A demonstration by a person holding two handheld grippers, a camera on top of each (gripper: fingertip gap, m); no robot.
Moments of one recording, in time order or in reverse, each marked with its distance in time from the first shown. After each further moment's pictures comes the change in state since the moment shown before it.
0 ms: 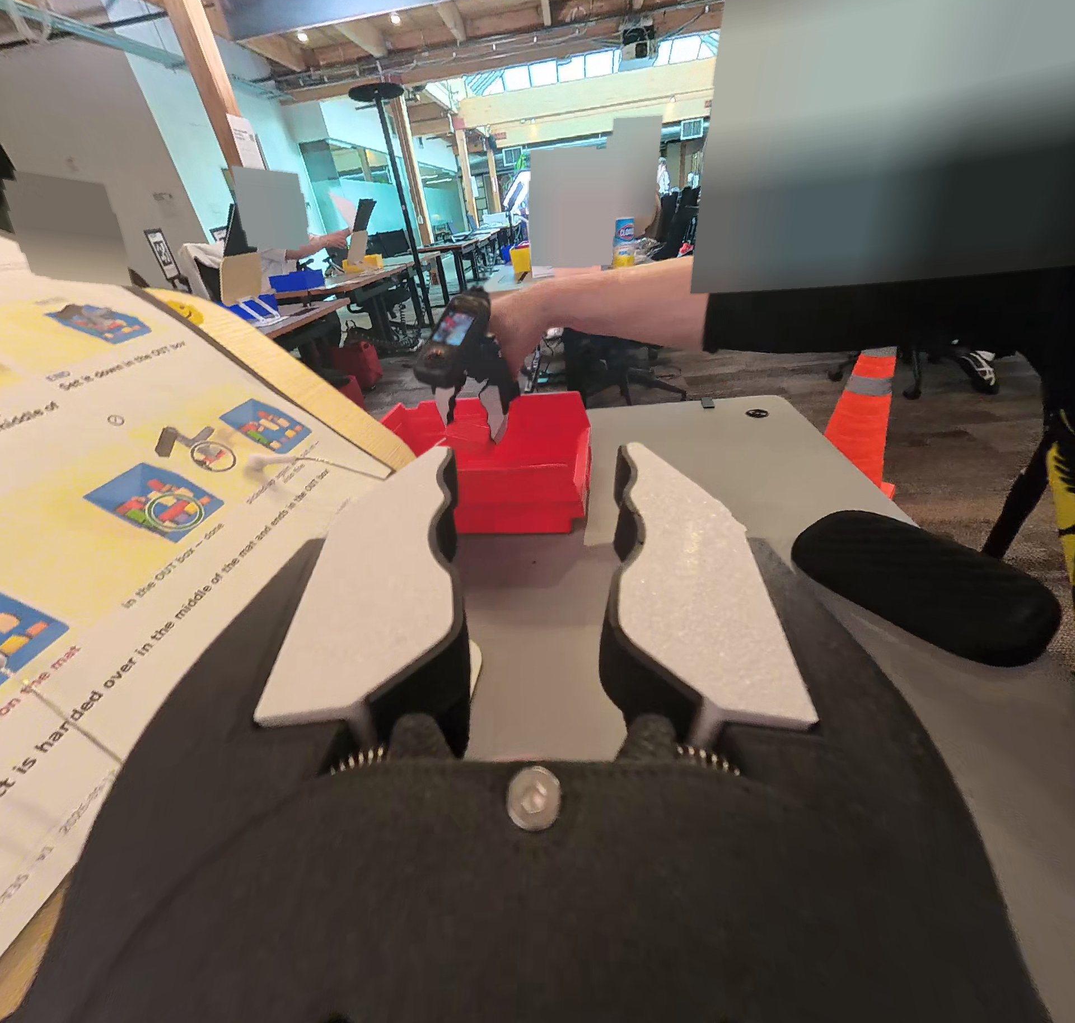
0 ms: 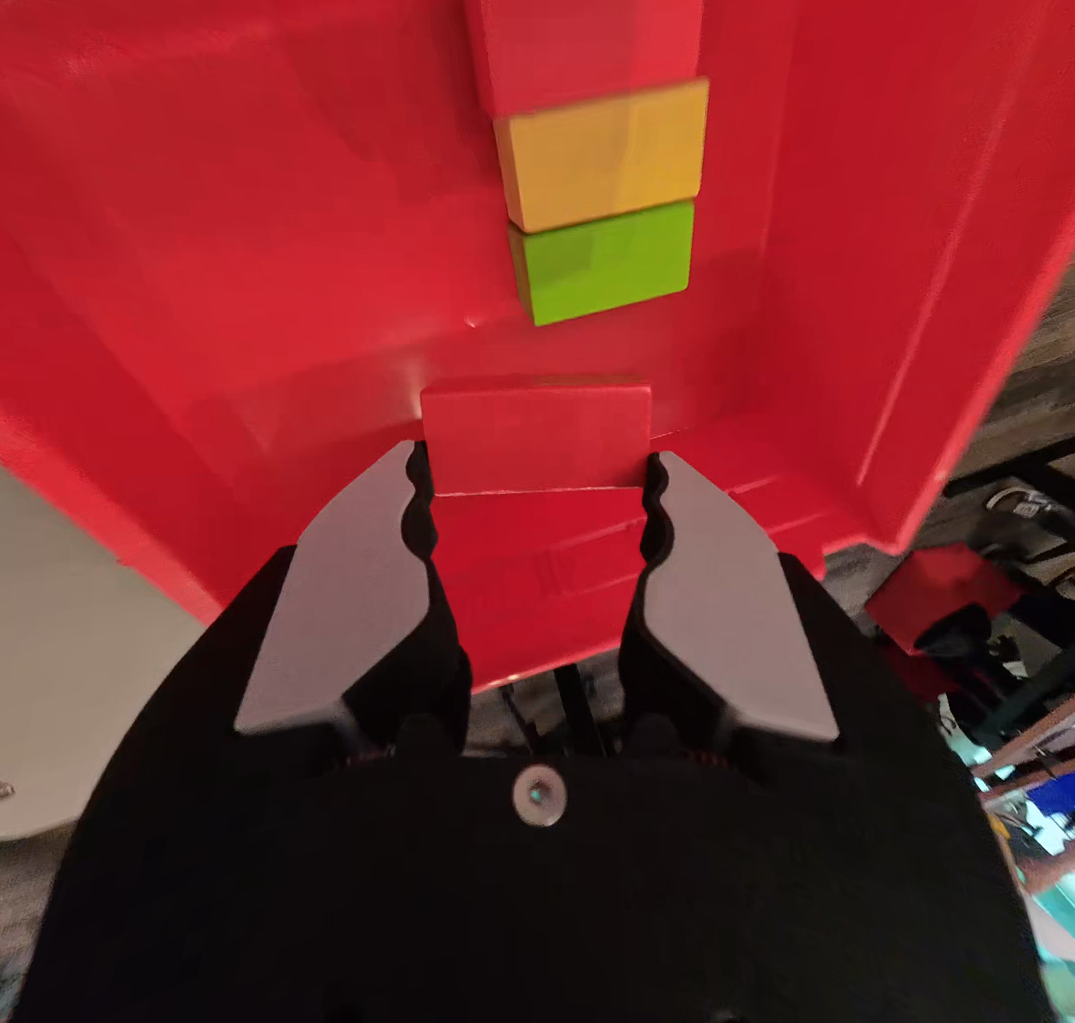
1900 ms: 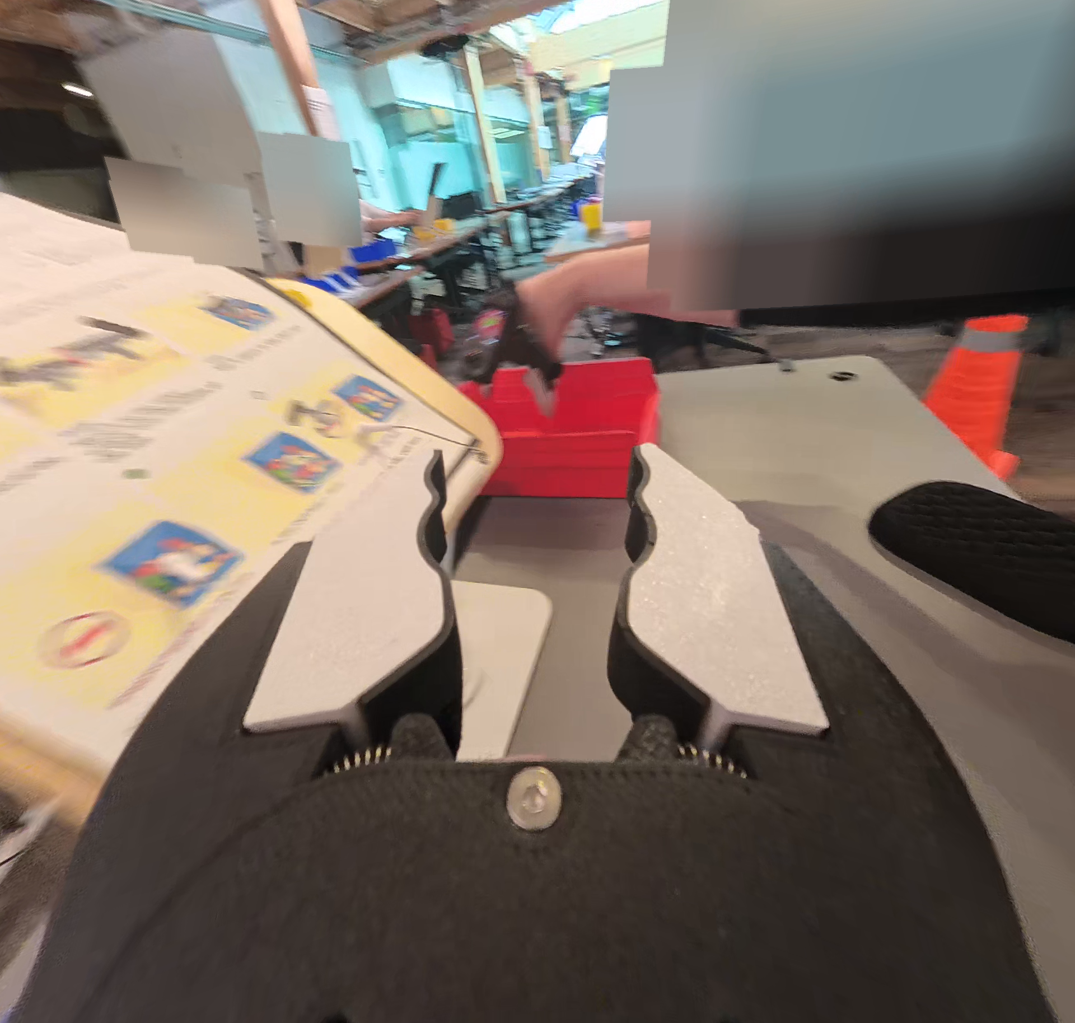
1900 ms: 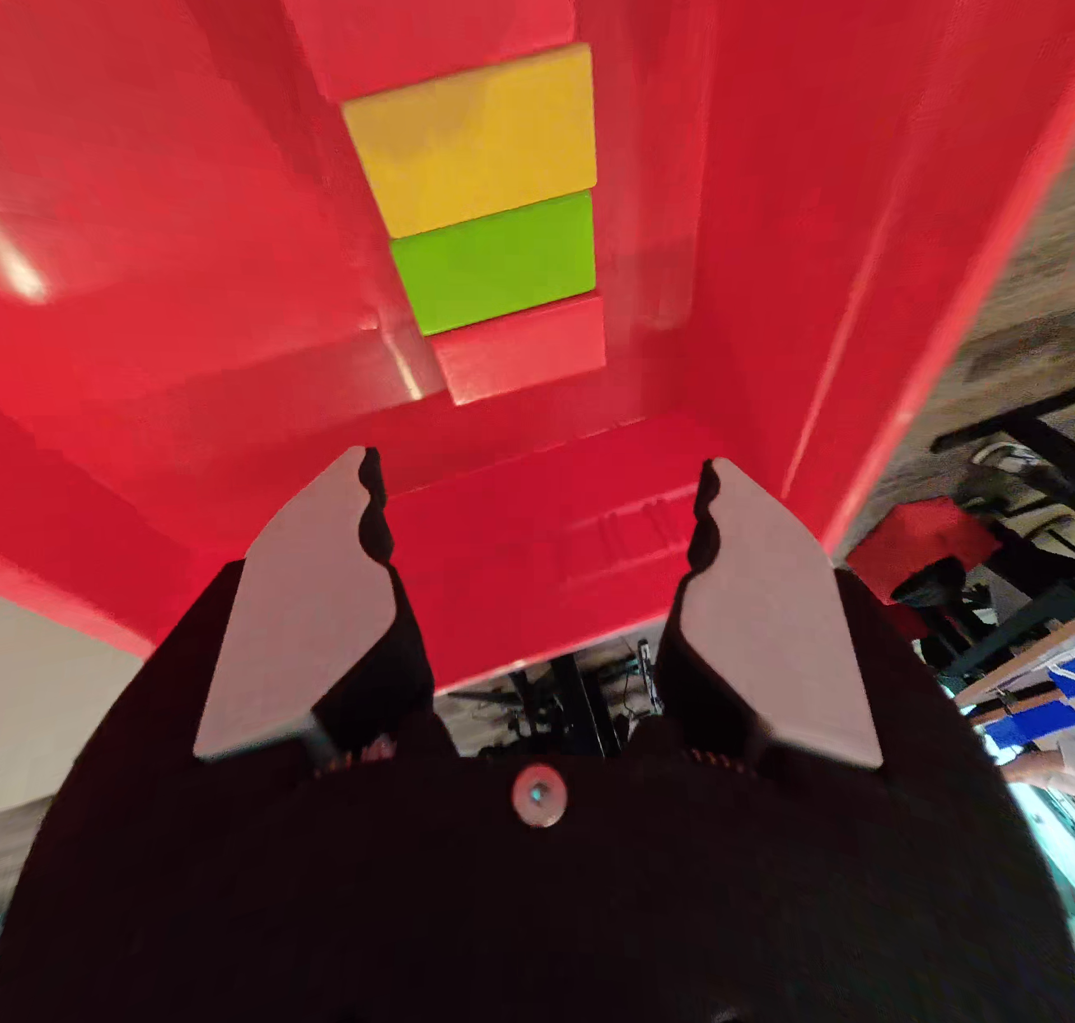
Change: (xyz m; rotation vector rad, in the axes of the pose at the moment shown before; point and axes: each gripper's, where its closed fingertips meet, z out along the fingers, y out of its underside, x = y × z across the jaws) left arm -0.023 -0.008 -0.032 -0.075 -0.139 0.073; right arm 0.034 -0.005 0.003 -0.076 0.040 0.010
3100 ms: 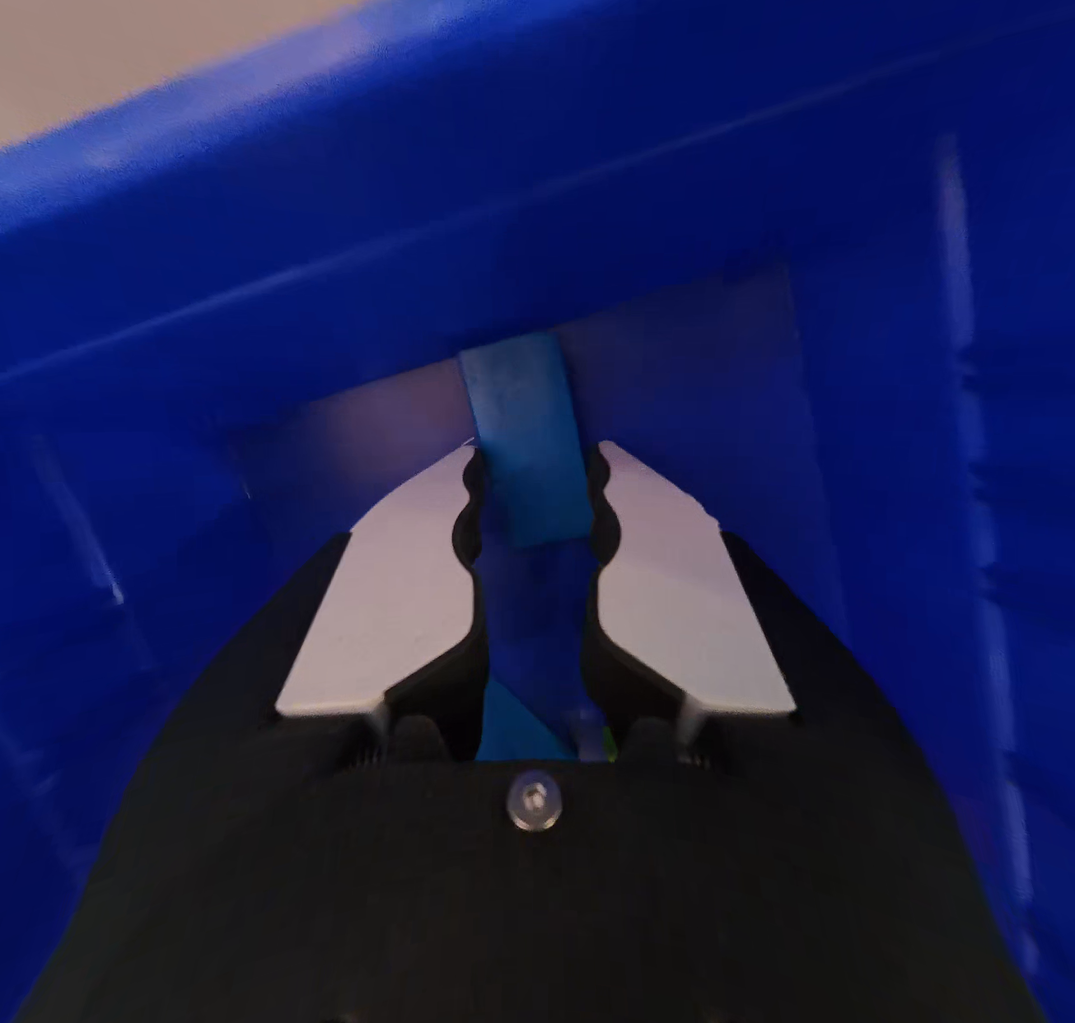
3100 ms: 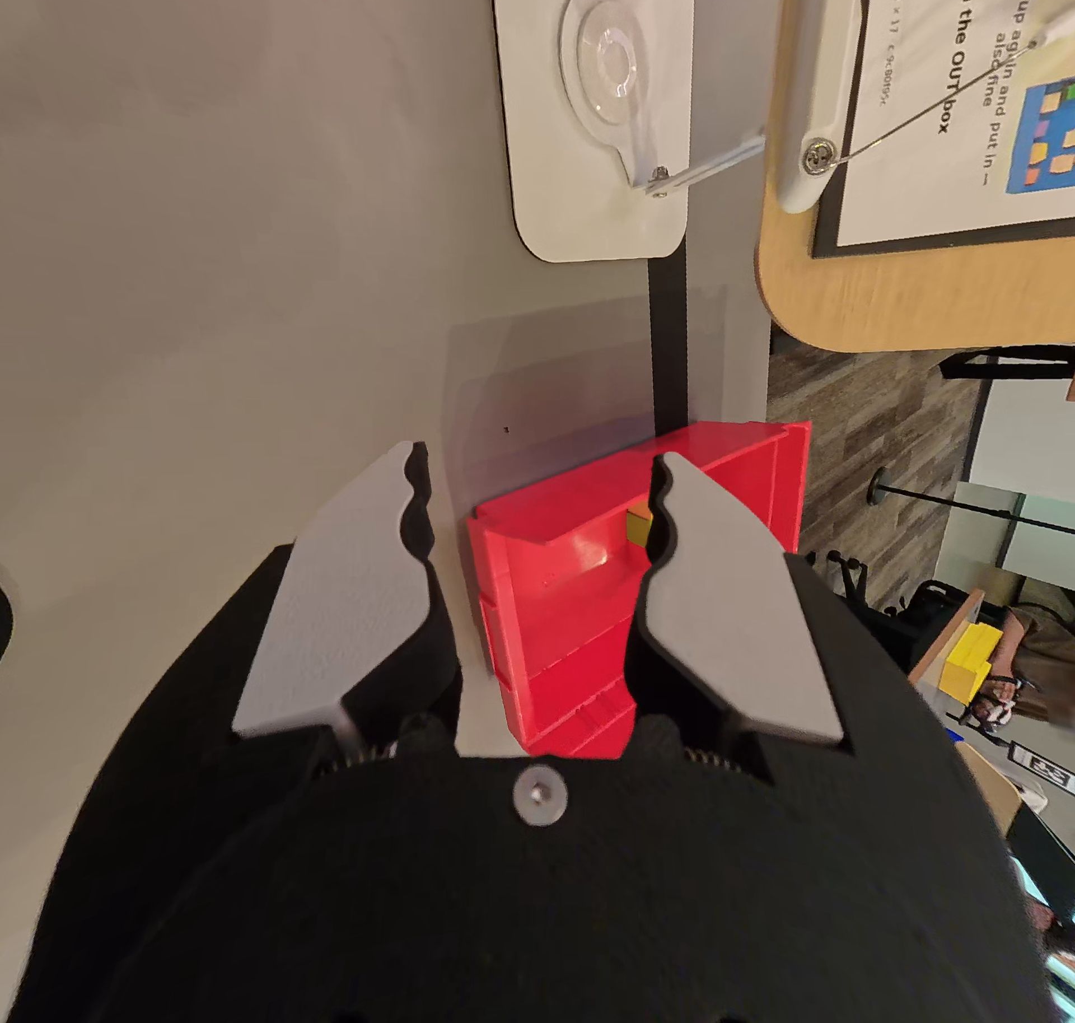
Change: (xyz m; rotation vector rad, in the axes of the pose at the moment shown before) left arm -0.189 0.326 -0.184 -1.176 -0.790 -0.720; right arm -0.222 -0.133 -0.186 0.487 0.346 -0.054
